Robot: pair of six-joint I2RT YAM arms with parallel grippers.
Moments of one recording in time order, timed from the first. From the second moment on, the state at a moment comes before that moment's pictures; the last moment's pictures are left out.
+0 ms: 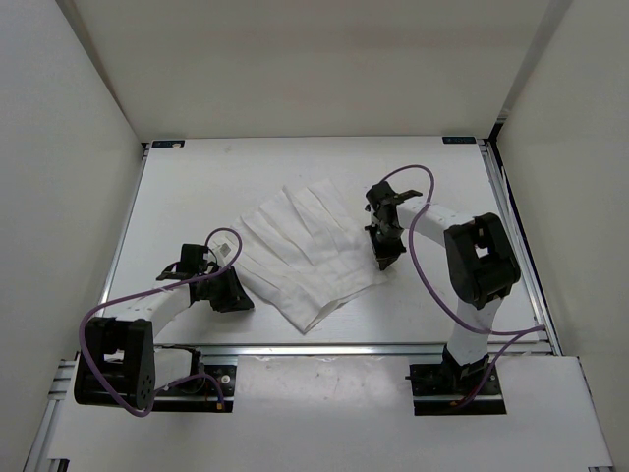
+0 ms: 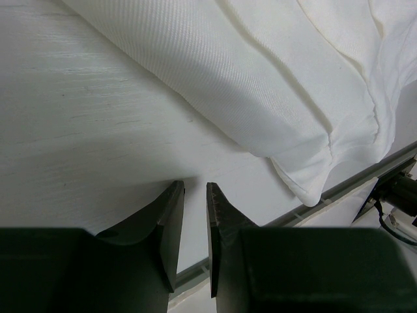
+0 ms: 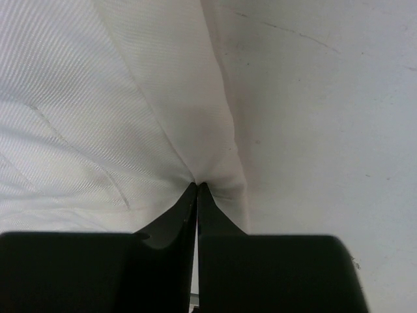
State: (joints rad) left arm -0.09 1.20 0.42 -0.36 0.52 -0.39; right arm 0.46 1.88 1.25 -0.80 -0.04 0.18
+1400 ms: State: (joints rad) left arm -0.09 1.20 0.42 -0.35 0.52 -0.39; right arm 0.47 1.90 1.41 -0.90 0.04 0.14
